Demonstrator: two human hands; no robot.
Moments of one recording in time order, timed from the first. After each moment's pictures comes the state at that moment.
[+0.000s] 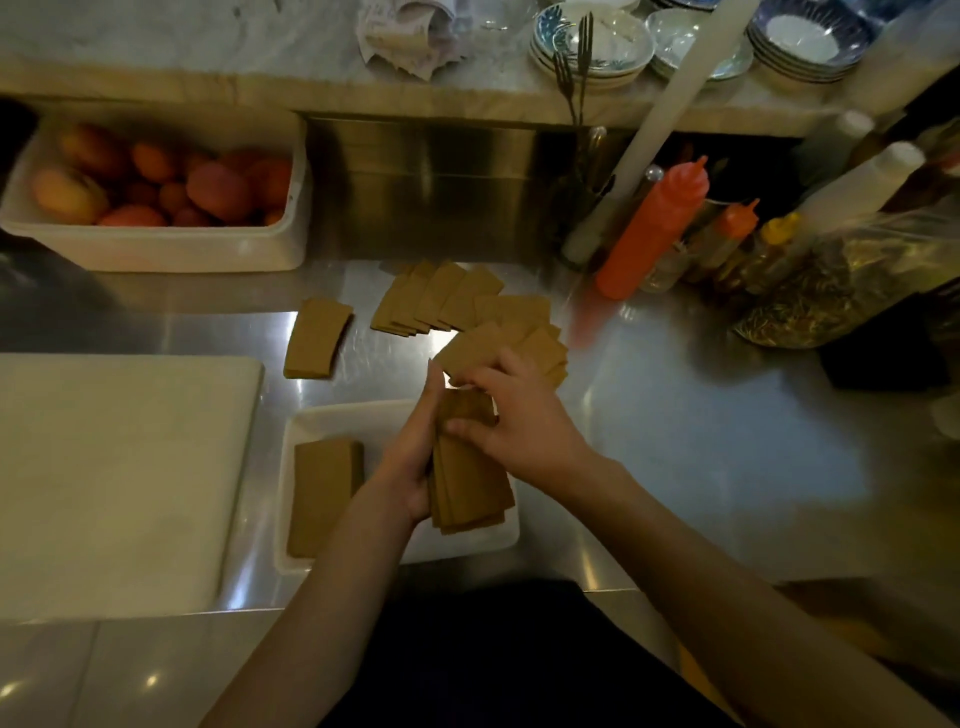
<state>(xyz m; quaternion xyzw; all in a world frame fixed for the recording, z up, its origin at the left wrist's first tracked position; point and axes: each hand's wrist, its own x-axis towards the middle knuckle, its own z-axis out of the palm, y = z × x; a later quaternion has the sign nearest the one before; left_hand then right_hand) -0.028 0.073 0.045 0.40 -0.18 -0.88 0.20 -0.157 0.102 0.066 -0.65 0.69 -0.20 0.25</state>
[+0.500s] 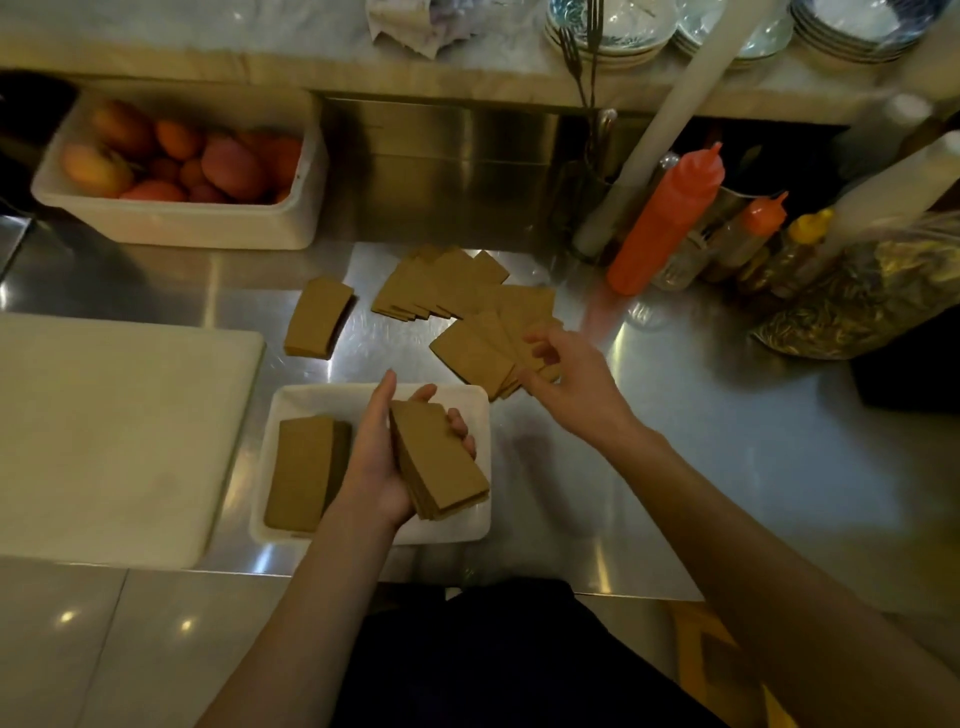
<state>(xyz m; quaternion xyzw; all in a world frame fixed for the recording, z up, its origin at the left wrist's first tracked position) -0.038 0.093 0.040 0.43 0.07 -0.84 0.31 -0.248 0.093 0.026 -0.56 0.73 -0.26 0.31</state>
